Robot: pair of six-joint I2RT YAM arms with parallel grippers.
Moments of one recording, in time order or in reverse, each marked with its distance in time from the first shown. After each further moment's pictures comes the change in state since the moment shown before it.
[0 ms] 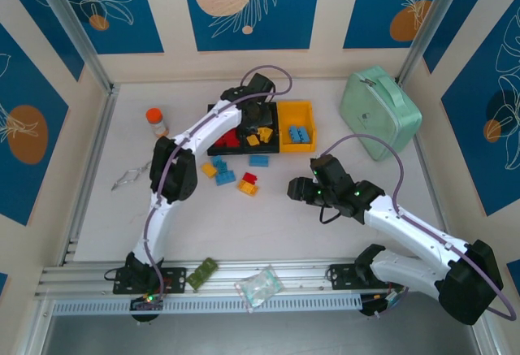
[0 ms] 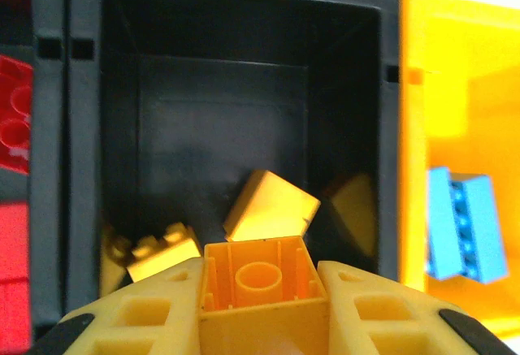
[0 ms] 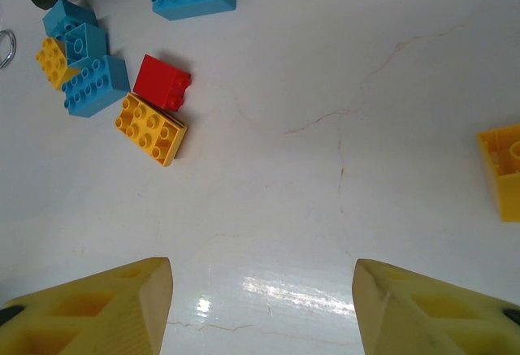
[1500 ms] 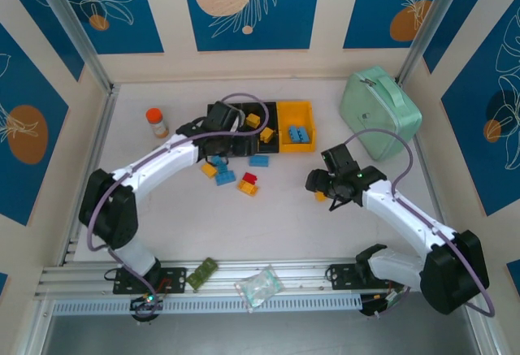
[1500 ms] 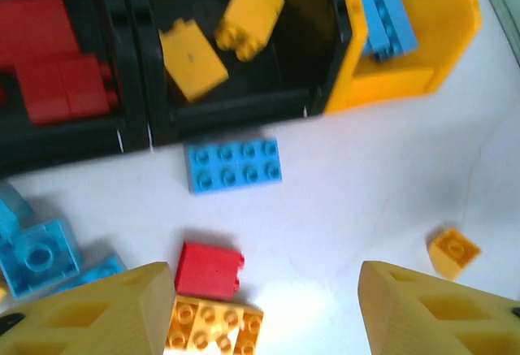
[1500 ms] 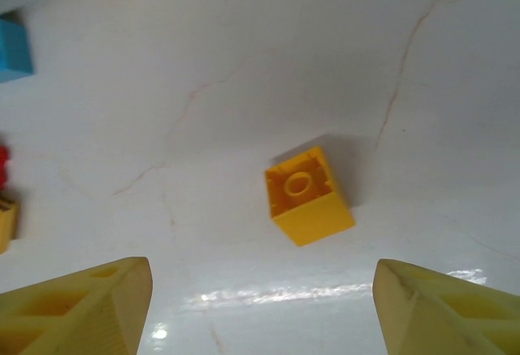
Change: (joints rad) left arm -0.011 -0.702 -0.920 0.359 0.262 0.124; right arm -0.220 0.146 0.070 -0.166 0.098 -0.080
